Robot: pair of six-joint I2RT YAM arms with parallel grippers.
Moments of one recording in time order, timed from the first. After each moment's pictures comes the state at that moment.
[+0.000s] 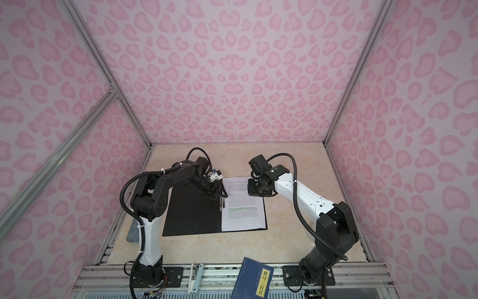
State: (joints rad) left arm -0.35 2.16 1.54 -0.92 0.77 -0.12; right arm 0.56 1.59 1.30 -0.88 -0.09 0.58
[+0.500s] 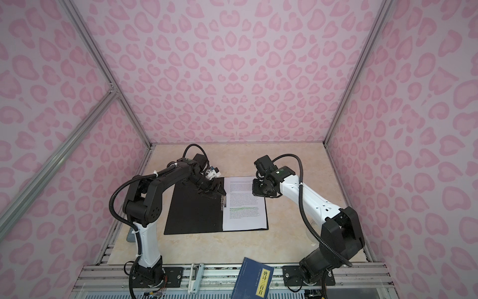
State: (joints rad) left arm -0.36 2.04 1.48 -0.96 0.70 -0.16; right arm 0.53 1.53 1.25 -0.87 -0.08 0.58
